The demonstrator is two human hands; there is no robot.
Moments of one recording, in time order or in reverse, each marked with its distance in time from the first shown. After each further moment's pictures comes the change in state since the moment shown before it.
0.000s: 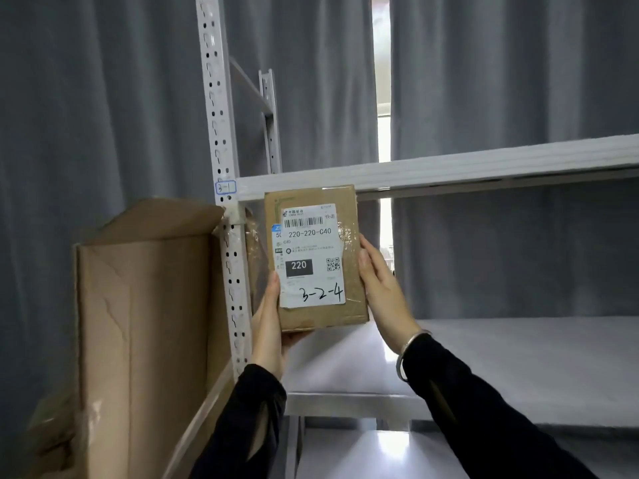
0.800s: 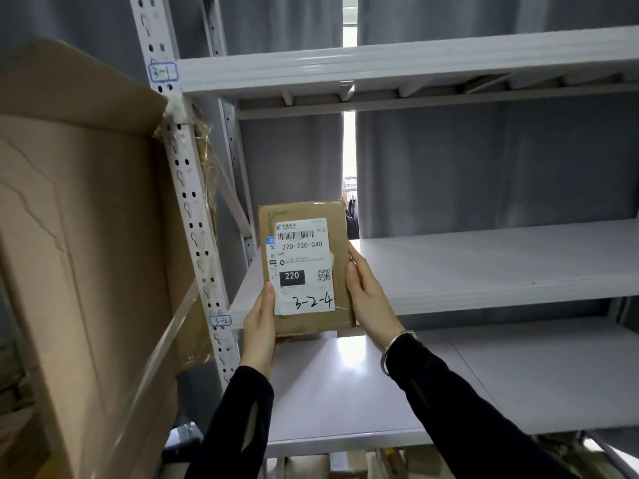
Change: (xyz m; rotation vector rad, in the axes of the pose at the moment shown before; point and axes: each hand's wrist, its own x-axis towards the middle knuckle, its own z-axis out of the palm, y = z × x) left_hand -0.047 -0.123 -0.074 0.200 -0.061 -0.160; right_hand -0.102 0.111 -0.010 -0.247 0.056 0.179
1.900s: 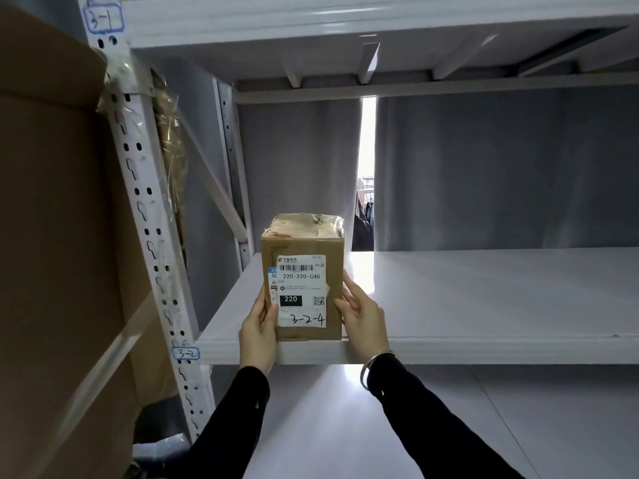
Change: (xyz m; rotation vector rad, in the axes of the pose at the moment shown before) left_hand 0.141 -0.088 0.015 0.266 0.185 0.147; right_hand 0.108 0.129 -0.008 -0.003 0.073 0.097
